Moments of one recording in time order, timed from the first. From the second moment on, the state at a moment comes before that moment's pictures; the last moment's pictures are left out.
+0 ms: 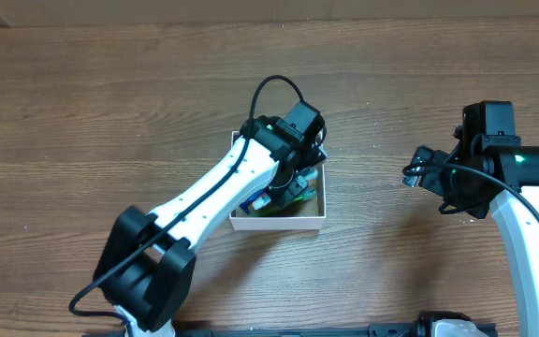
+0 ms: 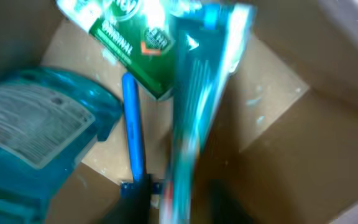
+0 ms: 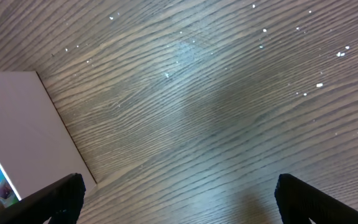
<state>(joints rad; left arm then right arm) -0.68 1.88 1.50 -1.07 -0.01 0.20 -0.05 1.31 1.20 -1.21 -0.05 0.41</state>
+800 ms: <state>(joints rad) -0.01 1.48 1.75 -1.27 -0.05 -0.06 0.06 1.38 1.24 -0.90 -0.05 0.34</state>
